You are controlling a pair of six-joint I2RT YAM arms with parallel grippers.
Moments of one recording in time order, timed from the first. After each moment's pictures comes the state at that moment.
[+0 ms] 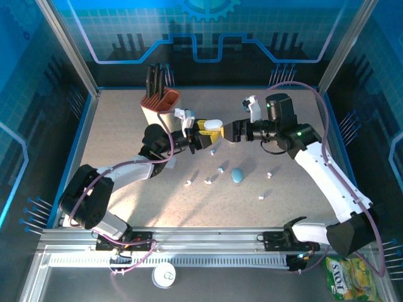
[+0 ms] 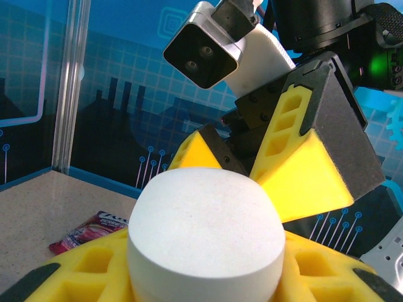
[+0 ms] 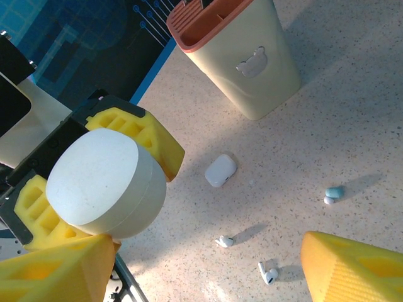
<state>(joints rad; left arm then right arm) -0.51 1.52 0.79 1.02 0.77 -0.45 0.40 1.26 1.30 -0.65 -0.55 0.32</state>
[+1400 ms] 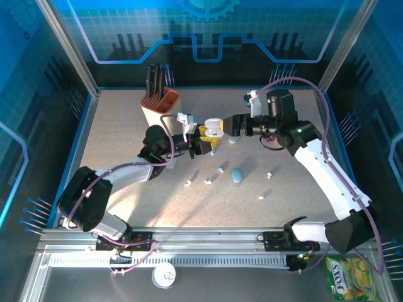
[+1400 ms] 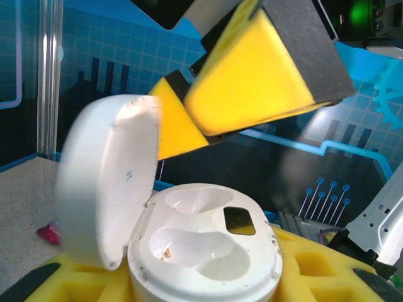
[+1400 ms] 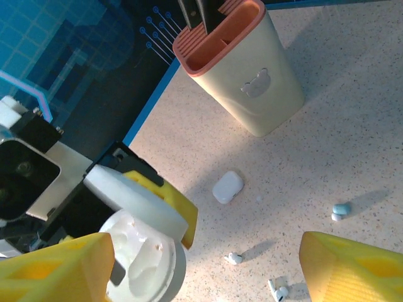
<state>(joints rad) -0.51 1.50 0.76 0.96 0.83 -0.38 0.39 1.29 1.35 -0.62 -0.55 0.37</state>
